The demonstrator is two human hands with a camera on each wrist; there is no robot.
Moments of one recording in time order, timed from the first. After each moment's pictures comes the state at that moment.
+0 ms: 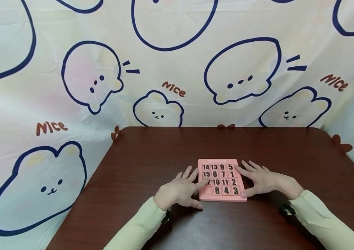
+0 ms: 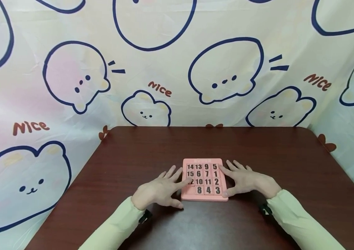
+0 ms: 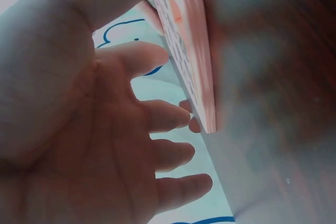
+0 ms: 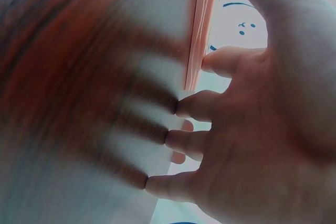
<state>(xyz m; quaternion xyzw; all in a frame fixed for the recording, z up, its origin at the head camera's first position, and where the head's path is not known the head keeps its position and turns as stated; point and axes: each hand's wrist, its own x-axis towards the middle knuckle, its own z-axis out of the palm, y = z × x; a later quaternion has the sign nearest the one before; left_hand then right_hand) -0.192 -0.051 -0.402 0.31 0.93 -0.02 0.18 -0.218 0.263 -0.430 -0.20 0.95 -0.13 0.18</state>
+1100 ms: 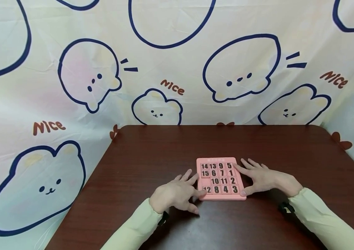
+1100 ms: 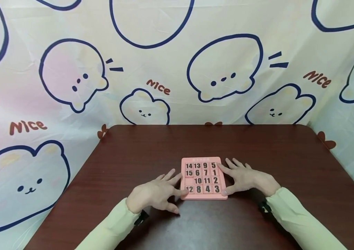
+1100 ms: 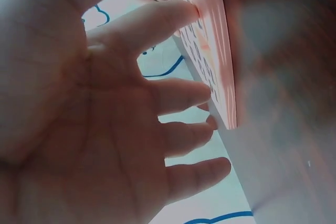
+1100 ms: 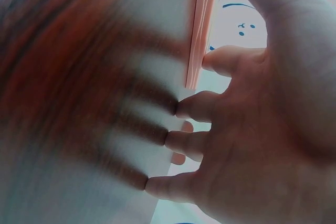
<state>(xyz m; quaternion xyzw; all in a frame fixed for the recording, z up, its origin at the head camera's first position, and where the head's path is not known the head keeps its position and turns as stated) -0.178 -0.057 -0.393 0.34 0.92 -0.03 0.21 -0.220 0.262 -0.431 -0.20 0.95 -0.12 0.18</state>
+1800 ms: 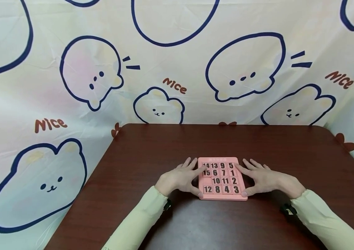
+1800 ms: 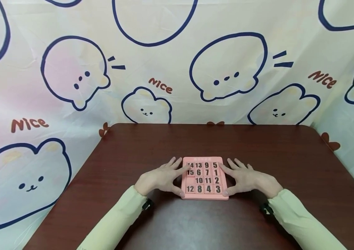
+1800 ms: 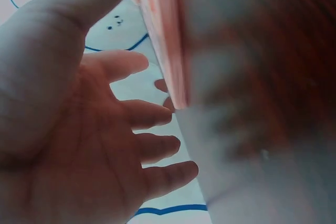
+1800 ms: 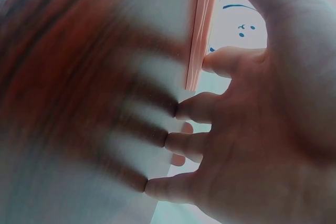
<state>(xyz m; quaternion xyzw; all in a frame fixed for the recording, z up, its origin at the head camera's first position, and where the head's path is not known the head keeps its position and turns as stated) -0.228 -0.051 -0.408 0.28 0.94 0.06 0.20 -0.220 0.261 -0.429 -0.21 0.95 -0.13 0.18</state>
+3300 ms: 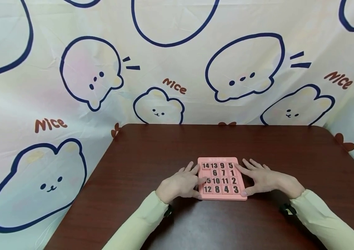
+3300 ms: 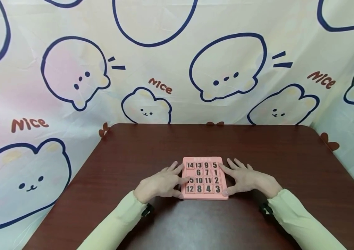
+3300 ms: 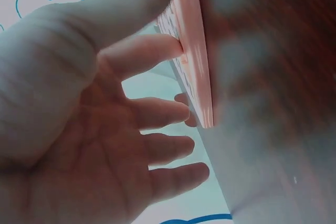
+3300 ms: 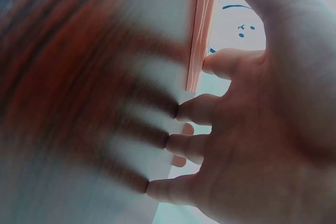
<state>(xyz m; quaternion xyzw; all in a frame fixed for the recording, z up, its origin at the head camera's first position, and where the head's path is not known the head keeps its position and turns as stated) -0.207 -0.046 -0.405 0.32 0.93 -0.02 0.15 -0.220 0.260 -0.432 -0.20 0.95 -0.13 0.18</state>
